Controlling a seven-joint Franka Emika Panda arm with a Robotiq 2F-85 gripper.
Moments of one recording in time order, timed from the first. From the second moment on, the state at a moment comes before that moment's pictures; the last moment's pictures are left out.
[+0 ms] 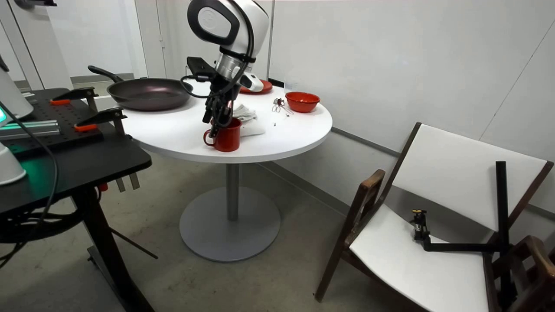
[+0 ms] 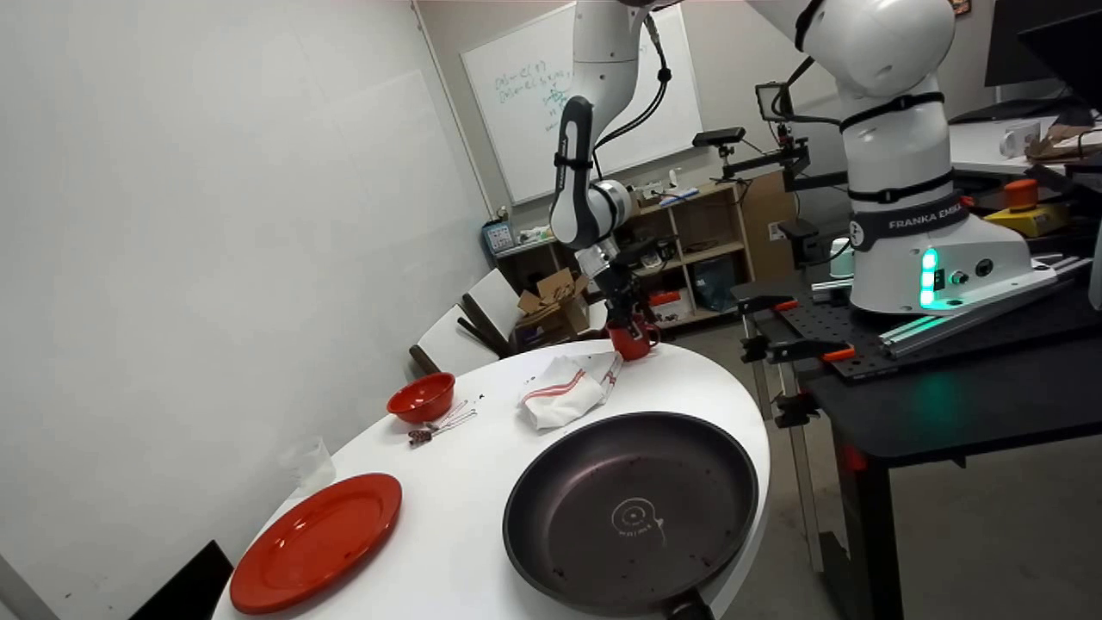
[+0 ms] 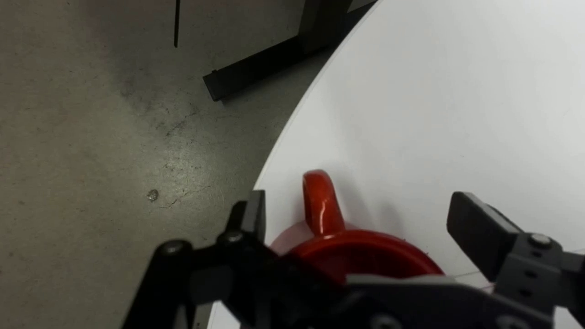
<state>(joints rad) -0.39 0.60 -0.17 -2.15 0.14 2.37 -0.25</state>
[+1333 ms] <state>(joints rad) -0.43 0.60 -0.15 -2.15 0.16 2.37 -0.26</state>
